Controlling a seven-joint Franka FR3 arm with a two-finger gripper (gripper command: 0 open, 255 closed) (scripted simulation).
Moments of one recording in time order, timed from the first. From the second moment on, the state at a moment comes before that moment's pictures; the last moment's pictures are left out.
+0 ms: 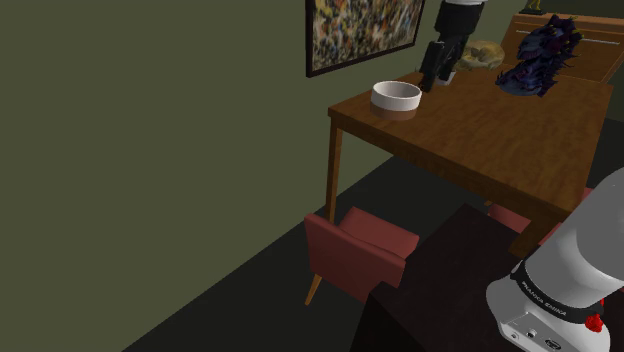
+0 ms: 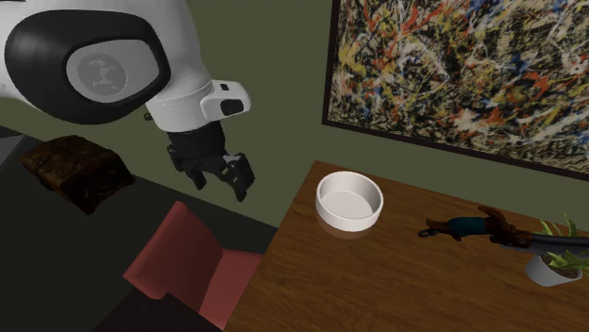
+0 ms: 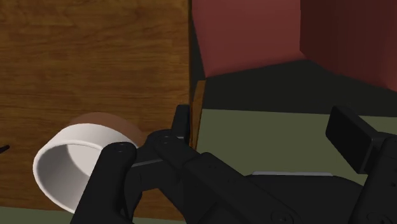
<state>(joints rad) -0.02 -0.56 -0.05 -2.28 -0.07 1.76 -0.16</state>
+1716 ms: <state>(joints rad) -0.10 0.26 -0.18 -1.73 0.04 1.99 -0.37</state>
